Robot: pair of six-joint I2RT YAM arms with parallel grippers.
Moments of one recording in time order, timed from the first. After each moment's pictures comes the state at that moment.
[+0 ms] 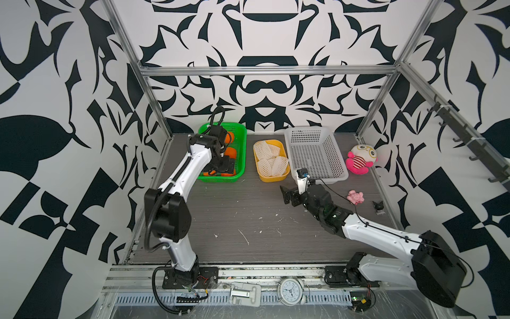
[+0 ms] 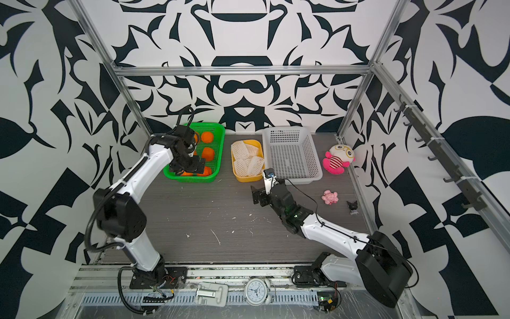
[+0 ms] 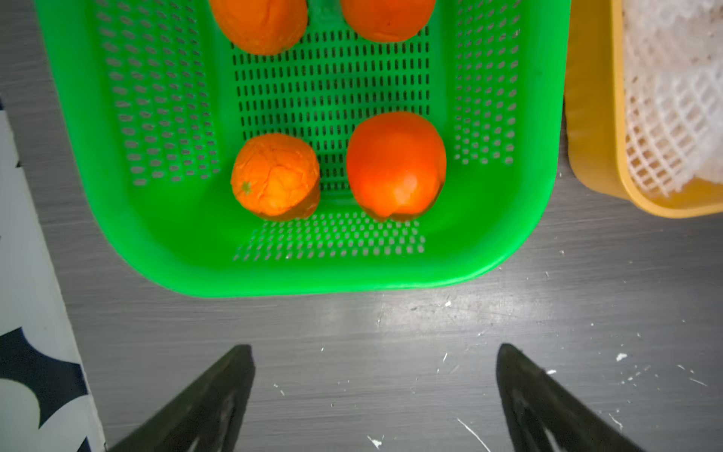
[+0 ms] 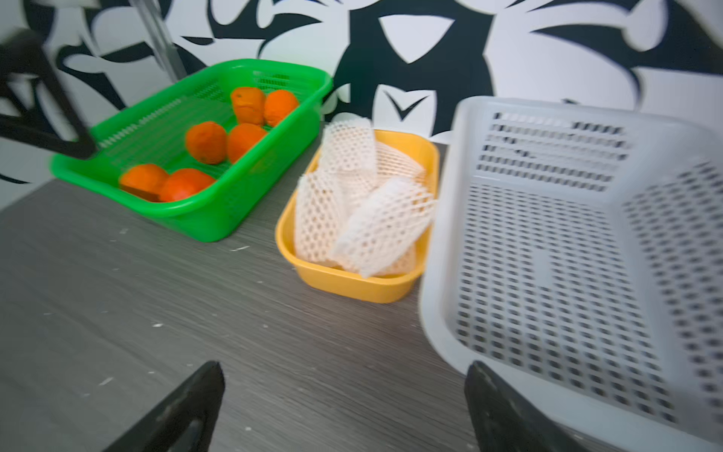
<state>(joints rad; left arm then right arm) -0.30 1.64 1.55 -1.12 -0.07 -0.18 0.71 1.14 0.50 0.29 0.33 0.10</state>
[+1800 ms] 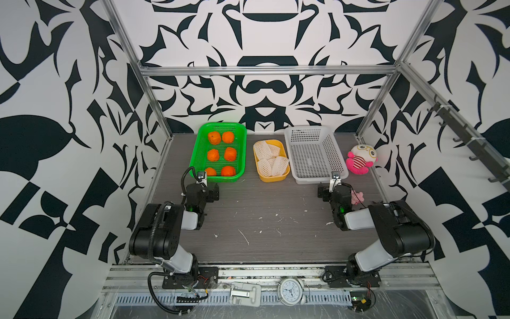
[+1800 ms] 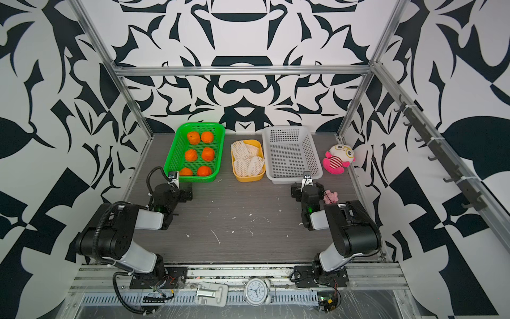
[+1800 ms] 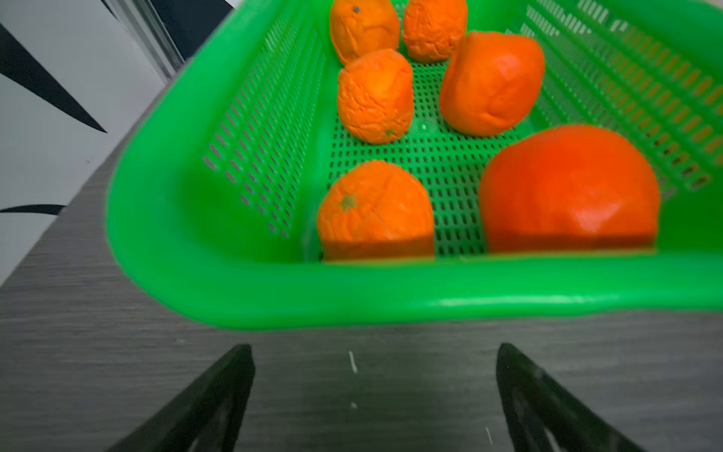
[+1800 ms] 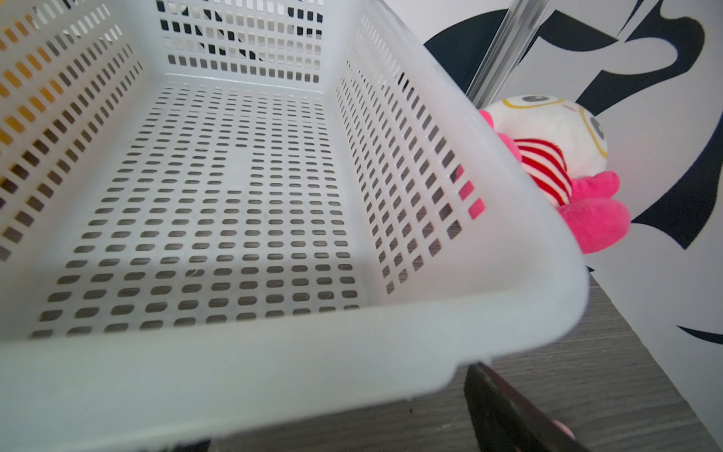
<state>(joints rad) -0.07 1.57 0.35 0.82 -0.05 0.02 0.15 1.57 0.31 0.85 0.29 -0.04</state>
